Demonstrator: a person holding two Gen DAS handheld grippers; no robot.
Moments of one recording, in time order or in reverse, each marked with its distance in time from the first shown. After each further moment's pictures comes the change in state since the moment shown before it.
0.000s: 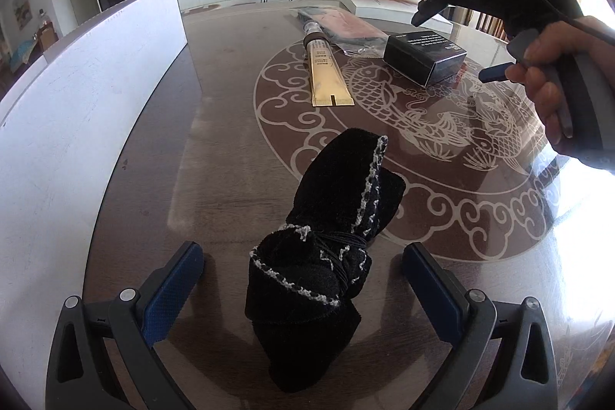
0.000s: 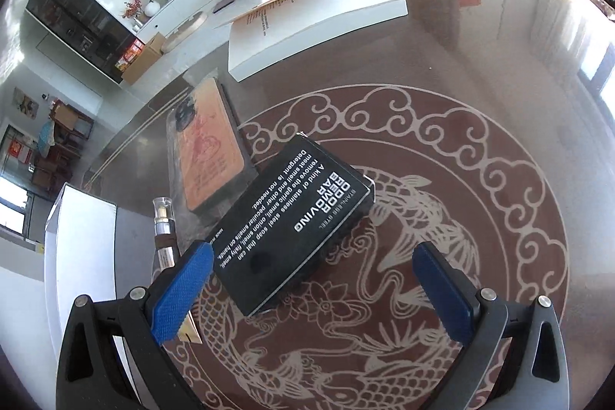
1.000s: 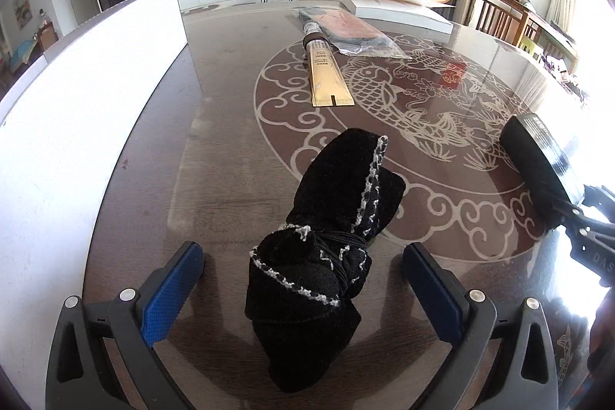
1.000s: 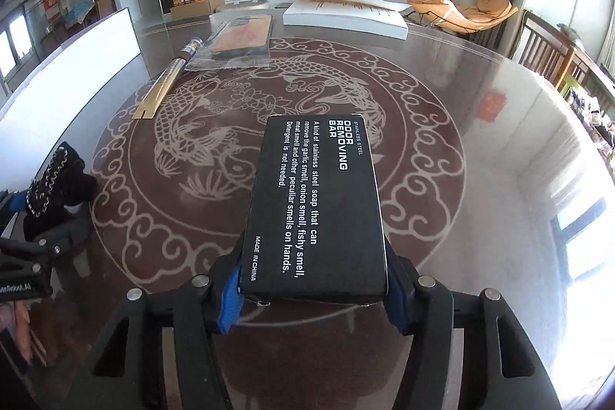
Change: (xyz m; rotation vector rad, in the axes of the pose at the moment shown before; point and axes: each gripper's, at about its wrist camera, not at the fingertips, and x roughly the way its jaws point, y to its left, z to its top) left arm 0.001 0.001 0.001 -0.001 -0.001 0.000; right arm -0.074 -0.063 -0.179 -0.532 -0.192 -0.149
